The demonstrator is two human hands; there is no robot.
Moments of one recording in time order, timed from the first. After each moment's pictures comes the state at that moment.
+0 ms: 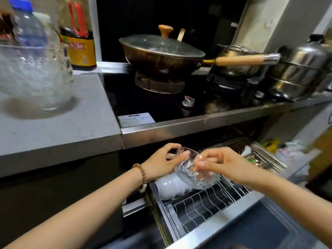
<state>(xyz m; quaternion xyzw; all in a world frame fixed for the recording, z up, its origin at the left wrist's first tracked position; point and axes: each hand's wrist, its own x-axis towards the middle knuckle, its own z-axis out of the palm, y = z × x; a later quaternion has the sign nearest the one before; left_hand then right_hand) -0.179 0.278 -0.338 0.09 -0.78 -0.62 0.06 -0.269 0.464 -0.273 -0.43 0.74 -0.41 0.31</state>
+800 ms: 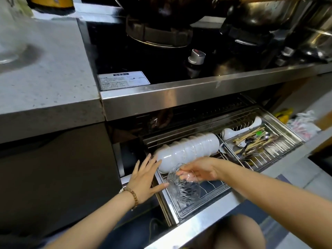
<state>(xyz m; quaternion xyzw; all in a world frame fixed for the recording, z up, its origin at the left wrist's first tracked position) -0.150 0.275 -0.521 0.13 -0.96 -0.23 -0.03 -0.313 0.418 -0.440 -0.06 0.71 -0.33 0.61</state>
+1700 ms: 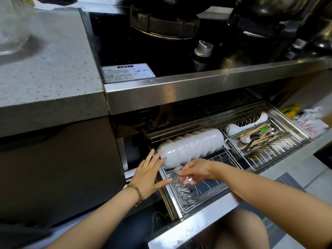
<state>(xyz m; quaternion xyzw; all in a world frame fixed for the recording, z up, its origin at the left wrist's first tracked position) -0.147 0.275 -0.532 0.12 -0.96 -0.27 -0.04 -0.310 0.415 -0.473 -0.17 0.76 -0.22 0.59</state>
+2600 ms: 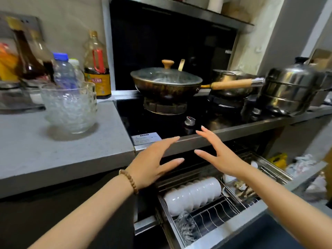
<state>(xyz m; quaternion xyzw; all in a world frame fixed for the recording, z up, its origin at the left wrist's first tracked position) -0.107 0.266 -0.262 0.00 -0.94 -0.26 0.22 -0.273 0.445 -0.251 -0.49 0.79 -0.36 0.05</state>
